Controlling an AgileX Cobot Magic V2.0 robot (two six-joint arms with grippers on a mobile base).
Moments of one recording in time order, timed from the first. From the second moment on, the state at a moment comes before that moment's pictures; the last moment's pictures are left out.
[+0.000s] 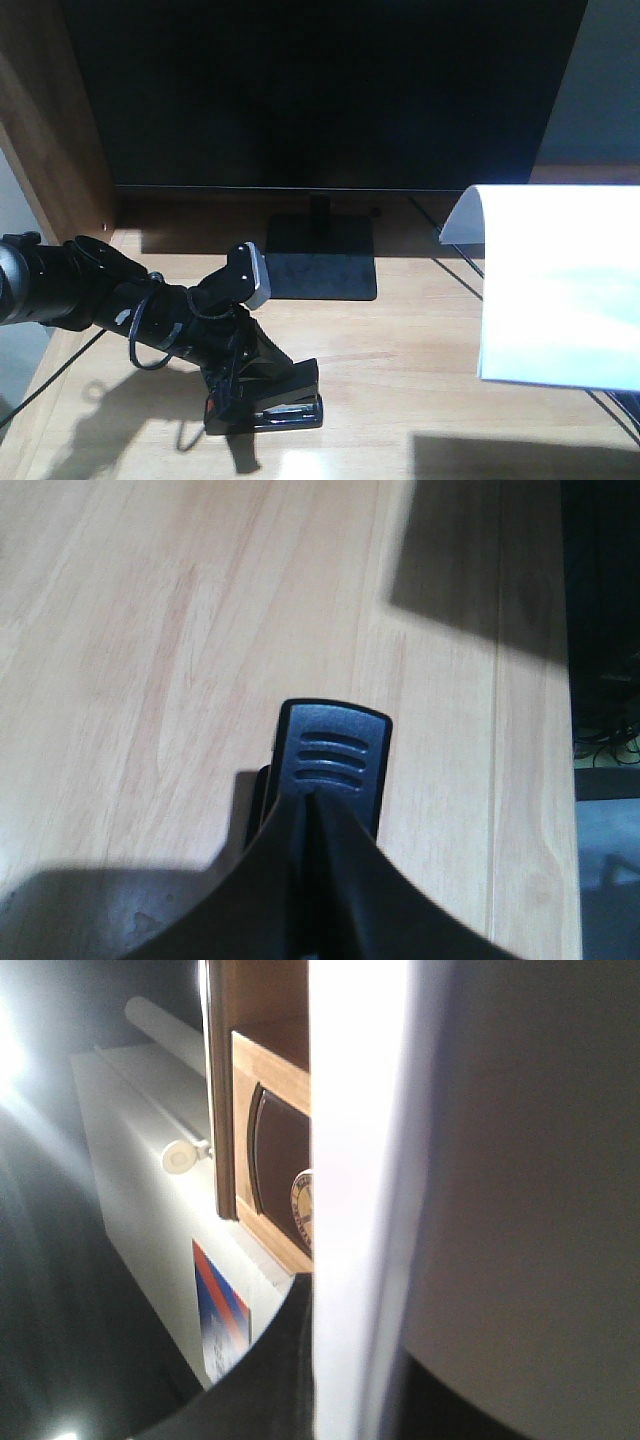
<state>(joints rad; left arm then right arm) -0.34 1.85 -0.96 -1.23 0.82 1.86 0.08 0.17 -0.20 -0.23 -0.75 1.58</state>
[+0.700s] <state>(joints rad) -0.34 1.85 -0.96 -1.23 0.82 1.86 0.08 0.58 -0.20 -0.06 -0.92 1.50</state>
